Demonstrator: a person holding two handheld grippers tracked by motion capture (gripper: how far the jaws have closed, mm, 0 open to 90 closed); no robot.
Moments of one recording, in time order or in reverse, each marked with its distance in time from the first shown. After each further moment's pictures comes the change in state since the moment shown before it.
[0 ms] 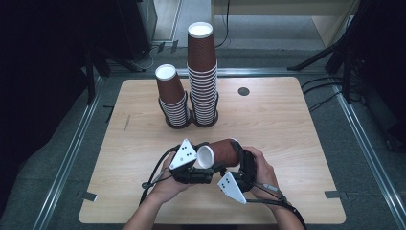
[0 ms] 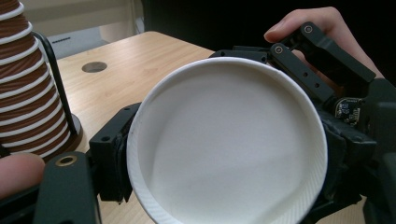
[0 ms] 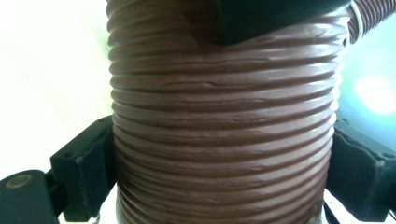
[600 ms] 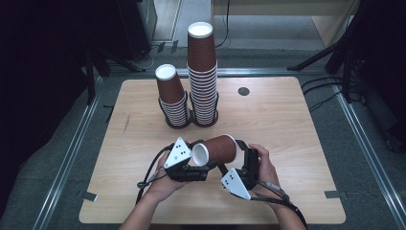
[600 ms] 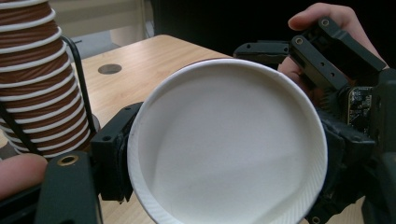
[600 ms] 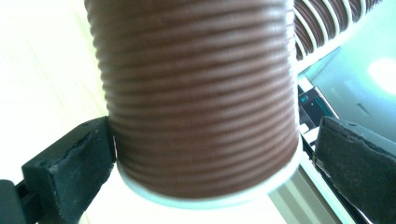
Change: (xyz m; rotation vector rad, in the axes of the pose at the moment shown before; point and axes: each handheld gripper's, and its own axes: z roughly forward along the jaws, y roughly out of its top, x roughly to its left) left arm 0.009 0.000 -0.010 -0.020 0.036 -0.006; right arm -0.009 -0.003 -0.001 0.026 0.021 0.071
